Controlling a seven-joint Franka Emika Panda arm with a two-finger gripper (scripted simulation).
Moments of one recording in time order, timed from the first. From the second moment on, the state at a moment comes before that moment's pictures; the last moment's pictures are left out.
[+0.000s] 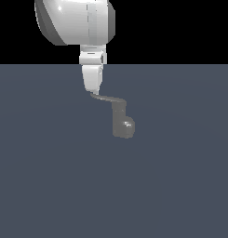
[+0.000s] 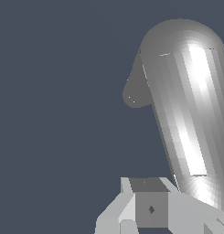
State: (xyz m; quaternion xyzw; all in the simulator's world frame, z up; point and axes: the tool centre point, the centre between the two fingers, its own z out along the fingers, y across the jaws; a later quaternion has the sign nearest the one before) arm 0.065 0.068 0.173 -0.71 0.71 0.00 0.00
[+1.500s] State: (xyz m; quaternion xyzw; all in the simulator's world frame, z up) arm -0.012 0.059 0.174 -0.71 0.70 0.00 0.00
